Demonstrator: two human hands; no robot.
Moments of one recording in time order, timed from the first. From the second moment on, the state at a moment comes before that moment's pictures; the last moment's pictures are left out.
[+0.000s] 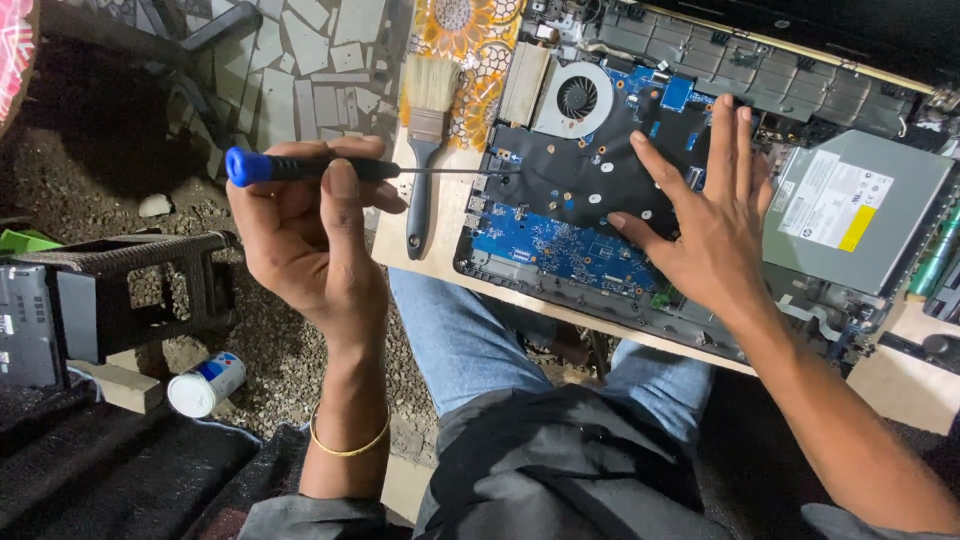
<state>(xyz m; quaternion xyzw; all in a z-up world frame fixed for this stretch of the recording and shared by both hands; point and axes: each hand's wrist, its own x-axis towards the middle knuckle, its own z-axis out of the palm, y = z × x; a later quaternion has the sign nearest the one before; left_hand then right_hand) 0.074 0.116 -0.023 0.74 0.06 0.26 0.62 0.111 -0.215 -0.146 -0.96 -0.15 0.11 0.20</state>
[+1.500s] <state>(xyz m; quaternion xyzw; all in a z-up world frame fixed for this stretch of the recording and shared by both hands) -0.021 0.047 -0.032 0.65 -0.02 0.19 0.74 0.062 -0.152 -0.148 -0.30 0.33 0.12 0.89</state>
